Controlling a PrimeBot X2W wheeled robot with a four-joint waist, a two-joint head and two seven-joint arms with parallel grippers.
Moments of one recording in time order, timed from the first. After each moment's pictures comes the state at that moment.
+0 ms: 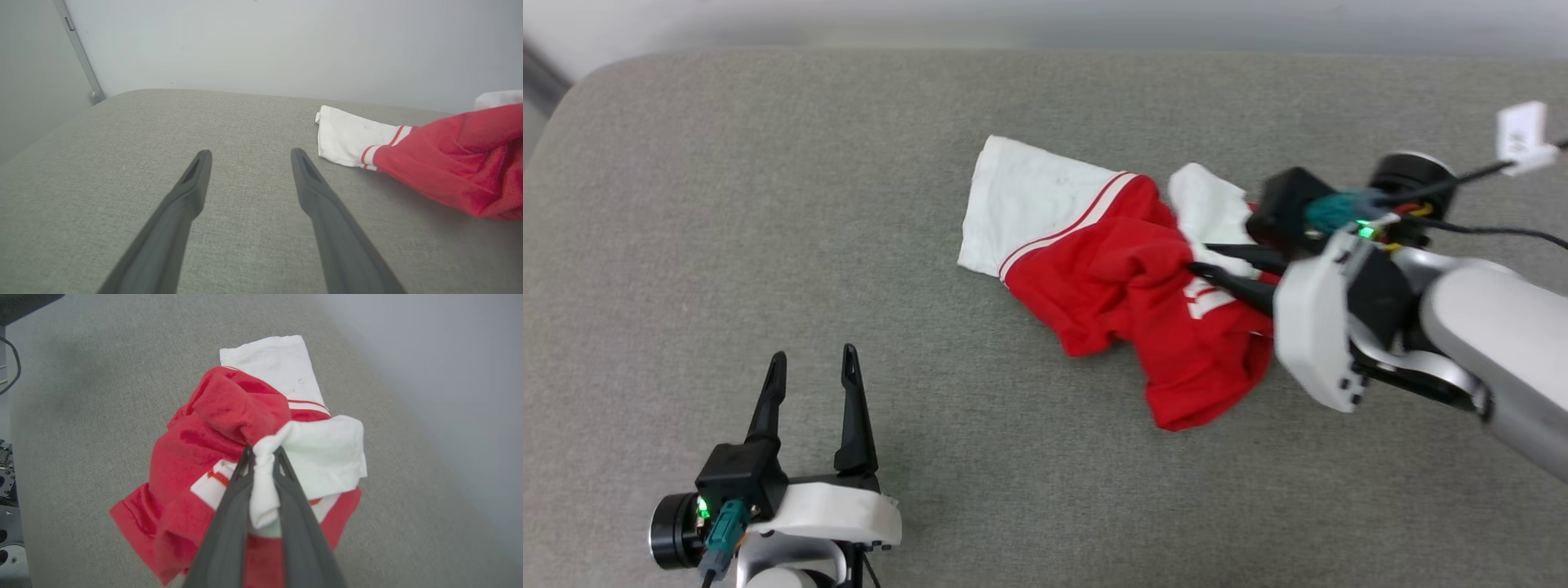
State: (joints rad) left arm -0.05 0.05 -0.05 0.05 -0.16 0.10 -0.26; right arm -1.10 -0.68 1.24 0.13 0.85 0.13 0.30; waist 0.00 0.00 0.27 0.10
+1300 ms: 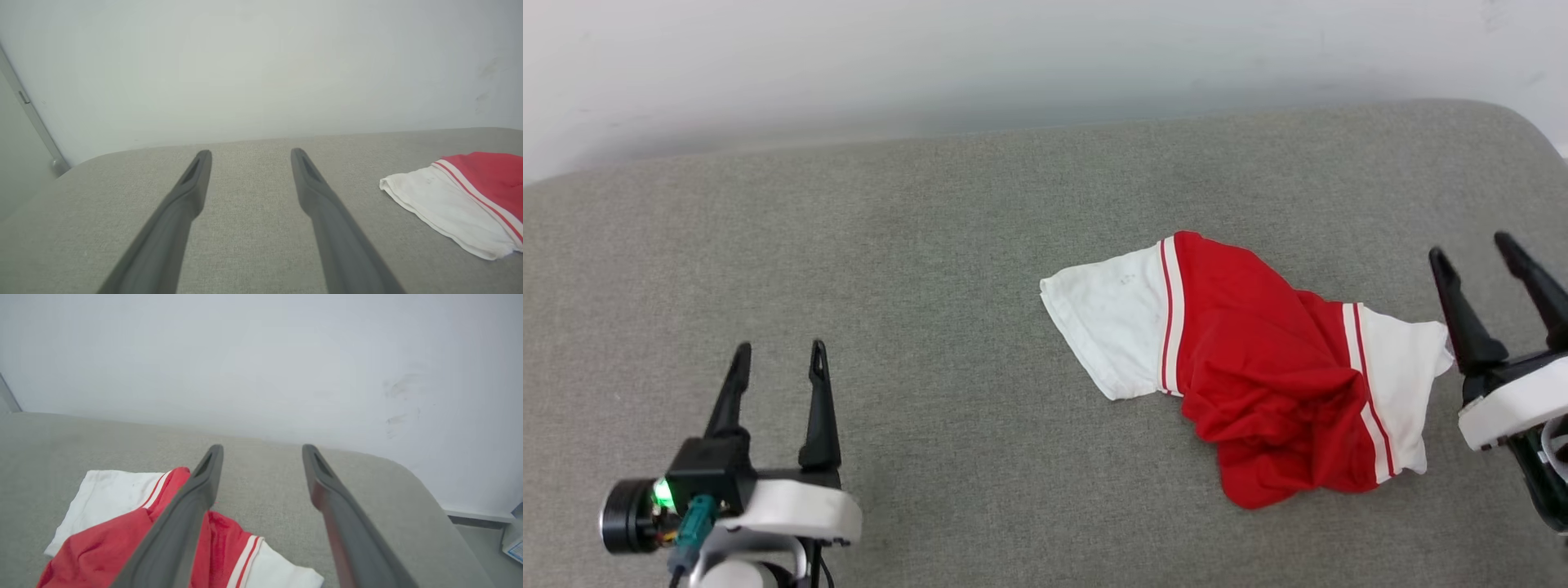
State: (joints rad) left arm -0.05 0.08 0.04 0.04 -0.06 0.00 -0.26; right arm -0.36 -0.53 0.26 0.35 0.50 0.13 -0.26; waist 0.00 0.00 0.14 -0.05
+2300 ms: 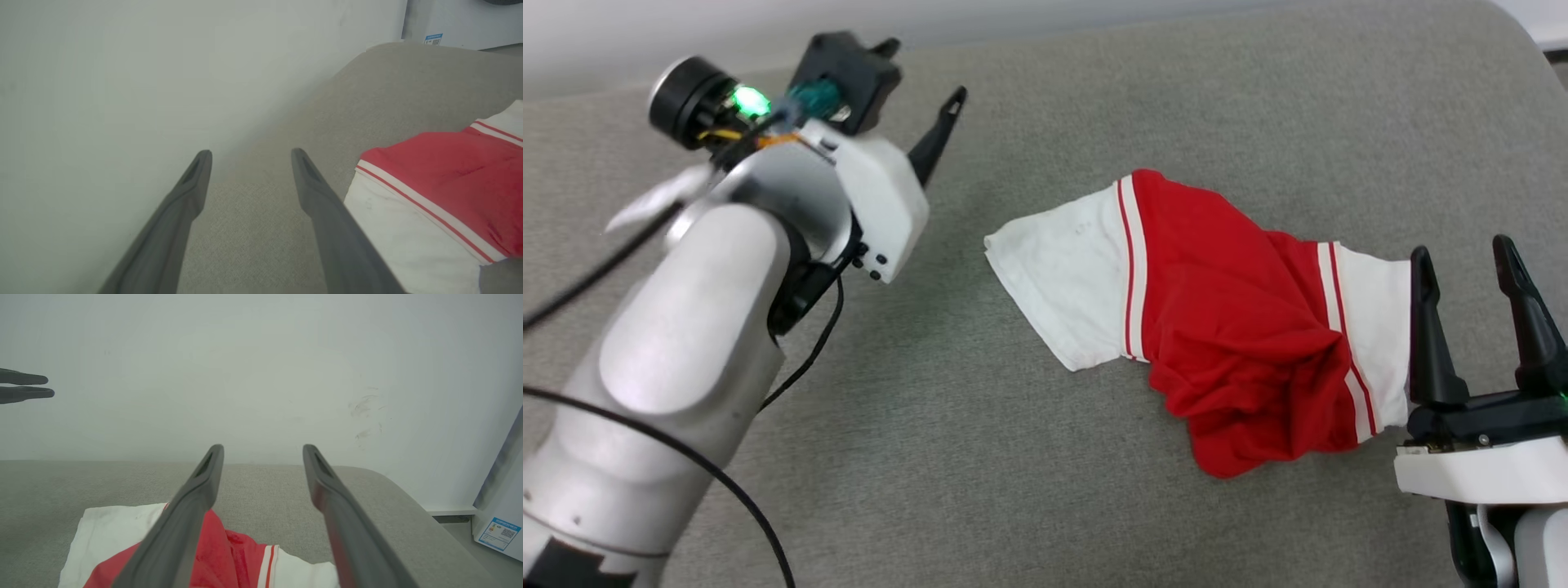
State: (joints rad) left arm -0.86 0.42 -0.52 0.26 -0.33 -0.13 0.18; right arm -0.11 -0.12 -0.05 -0.12 0.13 0.13 -0.26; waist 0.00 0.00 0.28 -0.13
